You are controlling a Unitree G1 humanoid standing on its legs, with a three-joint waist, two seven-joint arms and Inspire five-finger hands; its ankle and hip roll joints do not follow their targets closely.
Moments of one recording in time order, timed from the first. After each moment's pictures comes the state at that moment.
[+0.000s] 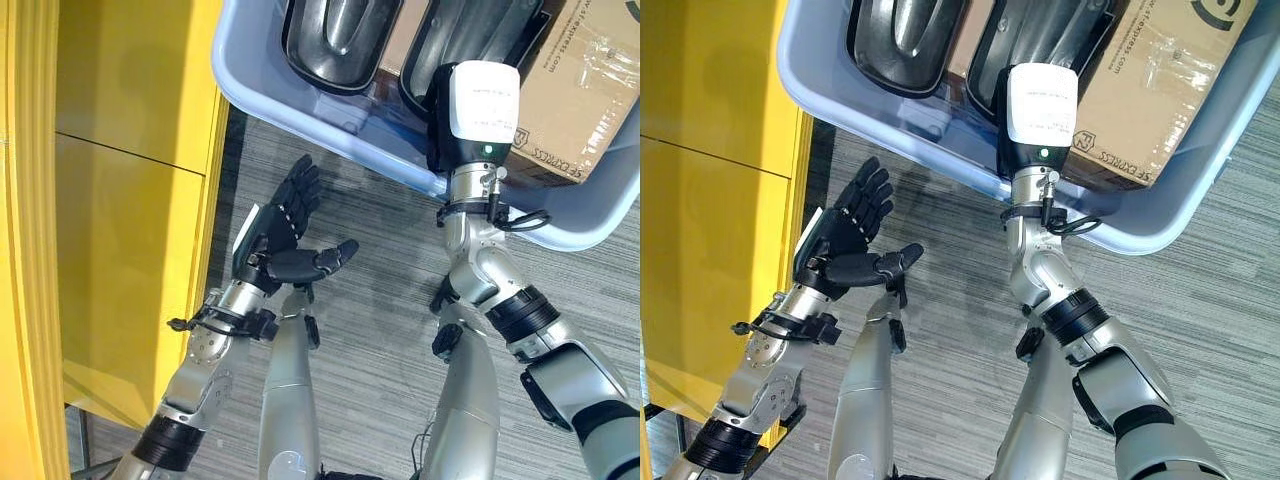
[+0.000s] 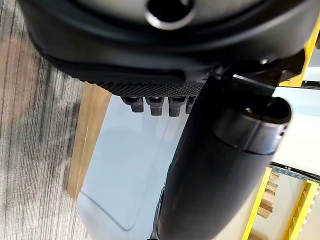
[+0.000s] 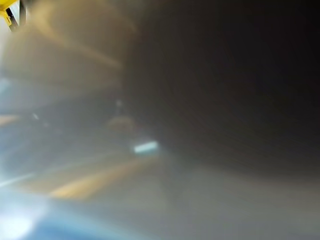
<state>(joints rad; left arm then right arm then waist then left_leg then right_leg) -0.18 0.49 -0.23 -0.12 -0.62 -0.20 -0.06 -0.91 -0.45 0.52 0.31 -0.76 0.50 -0.47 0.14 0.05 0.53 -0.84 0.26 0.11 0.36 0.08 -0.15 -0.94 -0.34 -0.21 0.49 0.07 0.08</state>
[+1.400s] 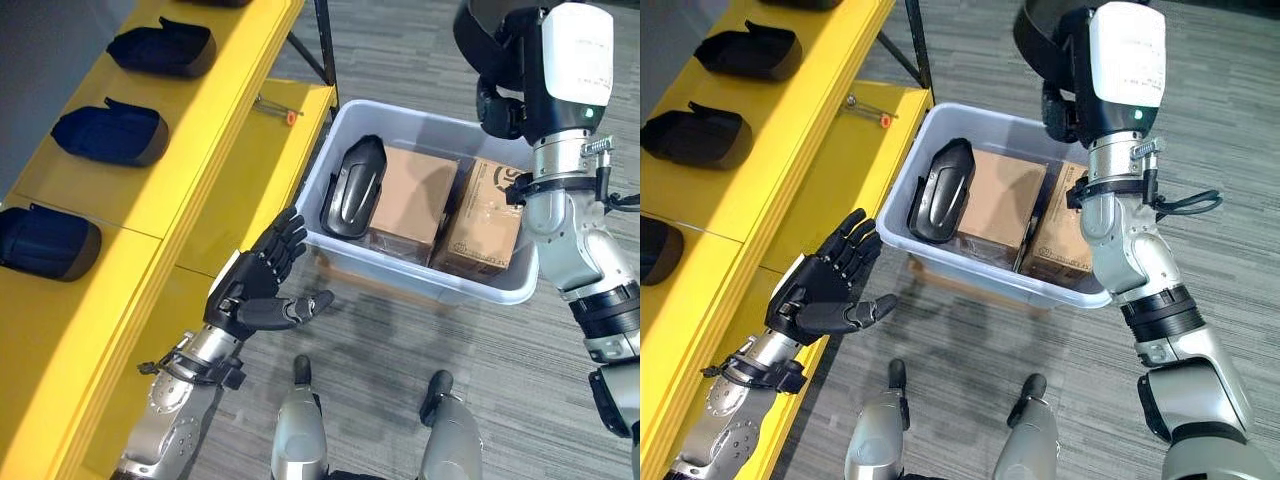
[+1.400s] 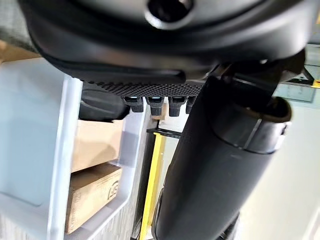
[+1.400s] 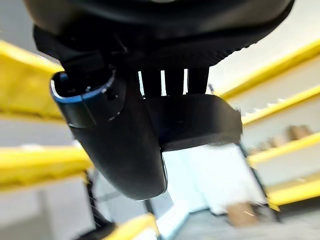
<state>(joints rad) 0.08 0.57 -0.13 -0.20 -0.71 -0.24 -0.24 -0.83 -0.75 0.30 0.12 -0.57 0.08 -0.45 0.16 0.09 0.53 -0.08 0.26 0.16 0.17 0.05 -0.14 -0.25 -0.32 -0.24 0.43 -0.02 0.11</state>
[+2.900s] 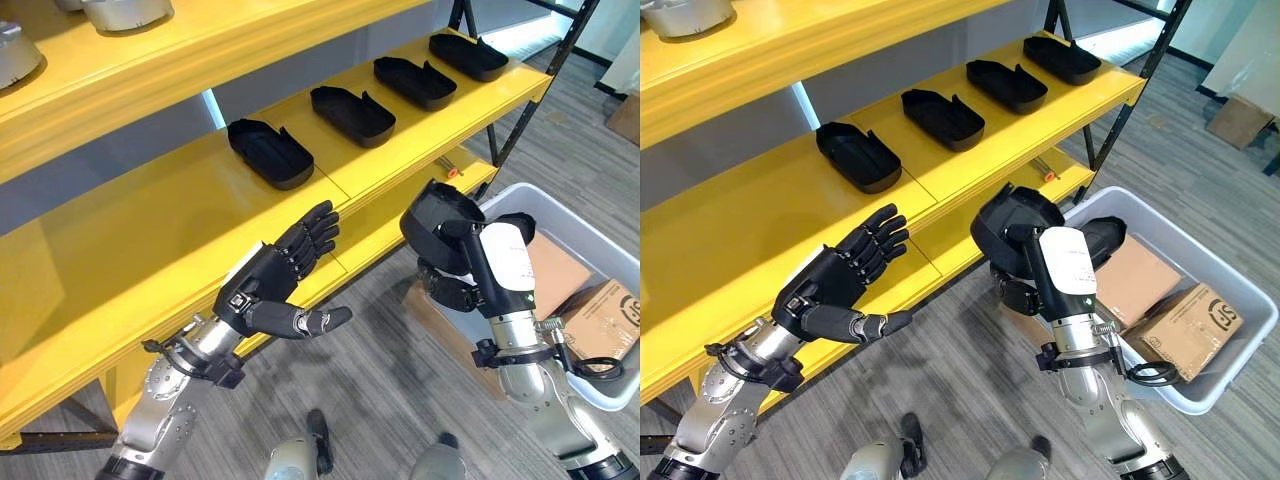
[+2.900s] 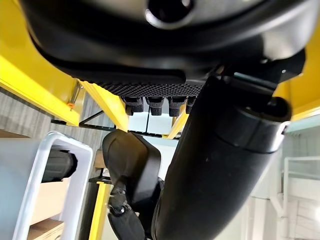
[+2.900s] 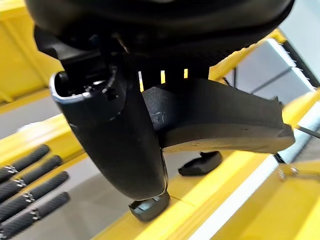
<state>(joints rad) 0.06 0.62 -0.12 -0.23 -0.73 -0.24 -0.43 0.00 -0.65 0.22 -0.29 -0.51 -0.12 -0.42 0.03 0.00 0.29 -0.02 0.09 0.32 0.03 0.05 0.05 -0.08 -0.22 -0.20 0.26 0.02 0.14</state>
